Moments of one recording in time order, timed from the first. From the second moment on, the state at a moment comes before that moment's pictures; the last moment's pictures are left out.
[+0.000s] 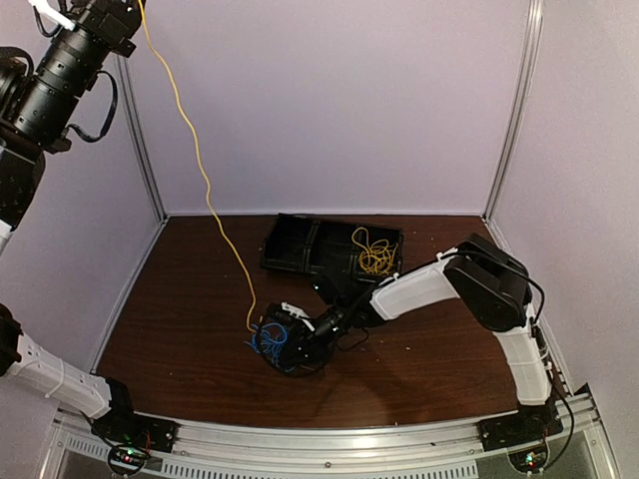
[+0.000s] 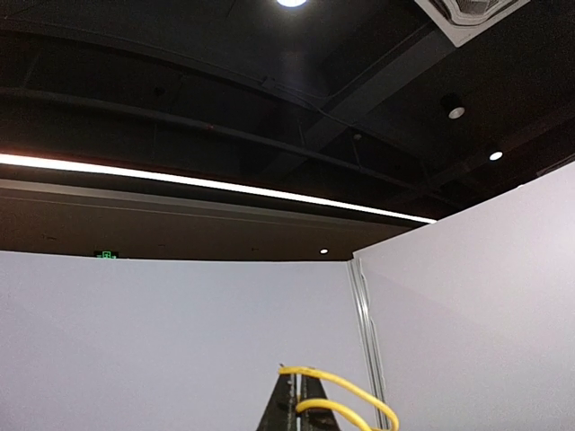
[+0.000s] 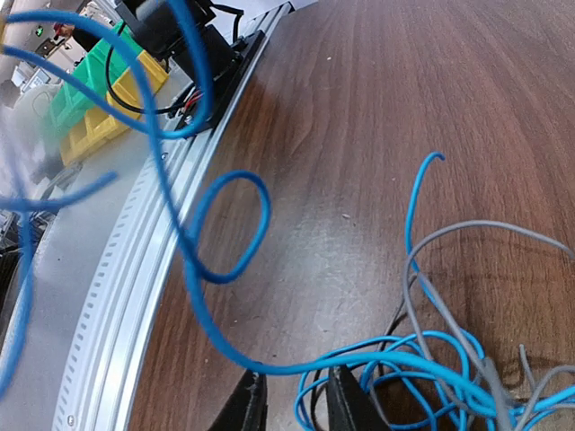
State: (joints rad) left arm -1.04 1.23 1.83 0.18 -0.13 0.36; right arm 0.93 2.26 1.39 0.10 -0.97 -0.11
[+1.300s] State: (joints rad) left arm -1.04 1.18 1.77 0.19 -0.11 0.33; right arm 0.88 2.08 1.41 0.03 -1.01 -0.10
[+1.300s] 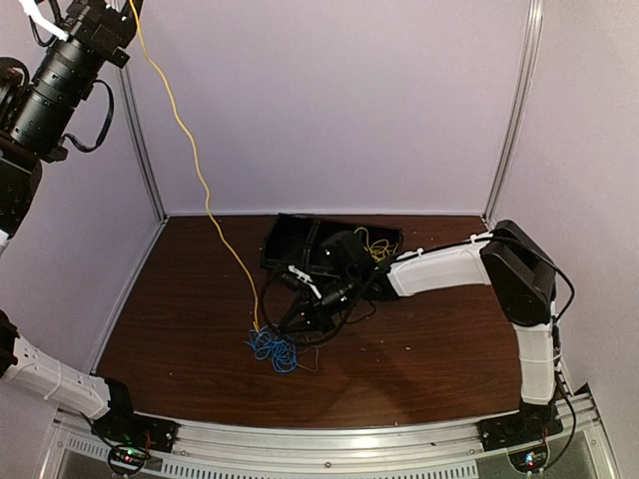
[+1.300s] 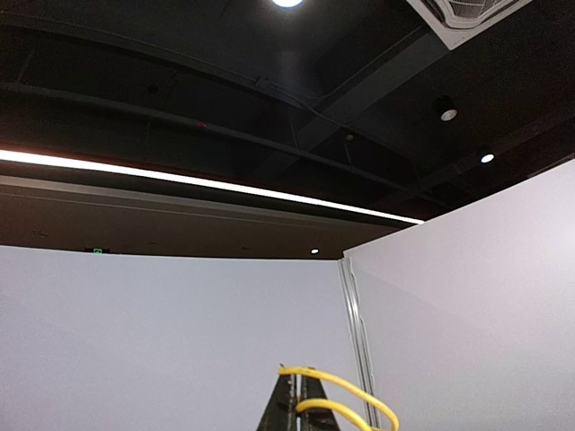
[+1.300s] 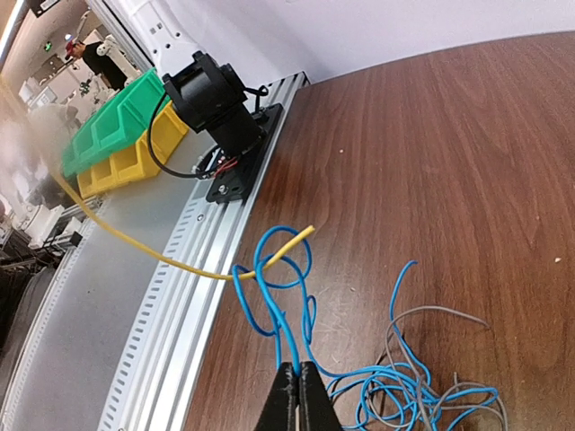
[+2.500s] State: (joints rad) left arm -1.04 1.06 1.28 0.26 -0.18 0.29; right arm 0.63 1.75 1.51 -0.57 -0.82 -0.49
